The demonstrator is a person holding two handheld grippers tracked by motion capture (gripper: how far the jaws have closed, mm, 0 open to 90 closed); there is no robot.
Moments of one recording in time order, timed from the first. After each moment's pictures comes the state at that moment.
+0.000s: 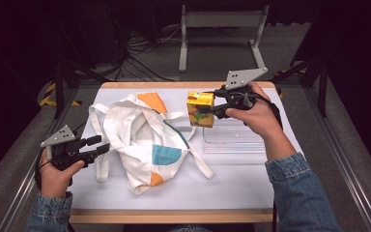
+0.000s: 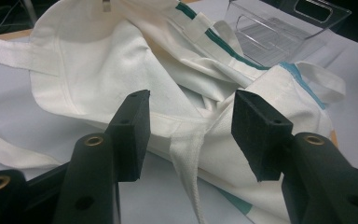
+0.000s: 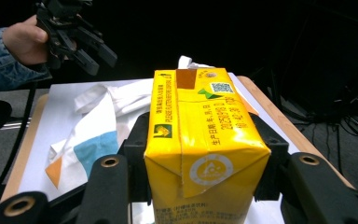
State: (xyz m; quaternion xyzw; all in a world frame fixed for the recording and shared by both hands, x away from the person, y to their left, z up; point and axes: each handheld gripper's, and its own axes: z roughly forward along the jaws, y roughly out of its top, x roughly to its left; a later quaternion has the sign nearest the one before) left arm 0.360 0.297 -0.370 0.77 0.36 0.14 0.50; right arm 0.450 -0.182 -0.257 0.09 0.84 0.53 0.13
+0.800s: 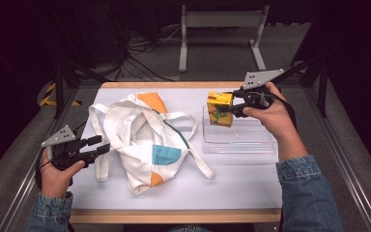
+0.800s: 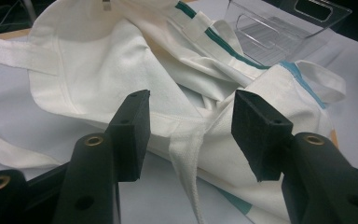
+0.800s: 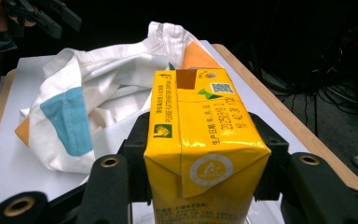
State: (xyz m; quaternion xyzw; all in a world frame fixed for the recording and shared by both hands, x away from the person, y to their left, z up) left arm 0.360 0.296 -0.371 0.77 0.36 0.14 0.50; right arm 0.467 -0.234 -0.275 0.14 0.85 0.49 0.14
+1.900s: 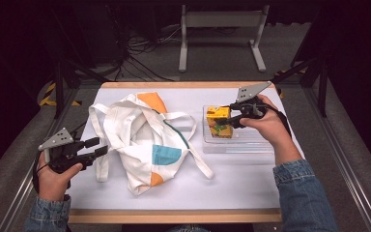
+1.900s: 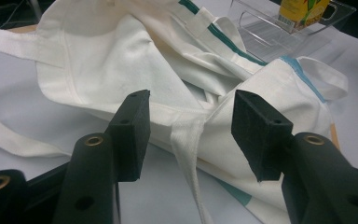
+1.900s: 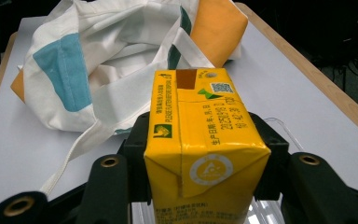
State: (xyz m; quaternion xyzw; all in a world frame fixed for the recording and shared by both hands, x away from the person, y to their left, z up) left arm 0.351 0.301 -0.372 0.77 0.37 0.14 0.50; right arm 0.476 -0.233 -0.322 0.13 0.88 0.45 0.10
